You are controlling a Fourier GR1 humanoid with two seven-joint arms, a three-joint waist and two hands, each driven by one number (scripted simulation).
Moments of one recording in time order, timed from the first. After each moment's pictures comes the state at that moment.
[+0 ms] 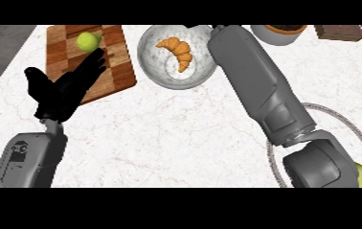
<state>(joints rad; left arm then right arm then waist) -0.32 0.26 0.03 -1.46 0.13 -0.18 0.28 -1.36 -0.02 -0.17 -0.36 0.59 -0.65 0.43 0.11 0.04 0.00</state>
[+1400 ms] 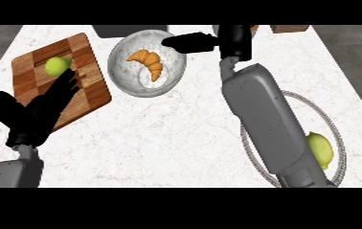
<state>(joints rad) -0.14 0.29 0.13 -1.52 0.14 -0.15 0.29 -0.93 0.00 0.12 -1.22 0.44 -0.47 0.38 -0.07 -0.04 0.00</state>
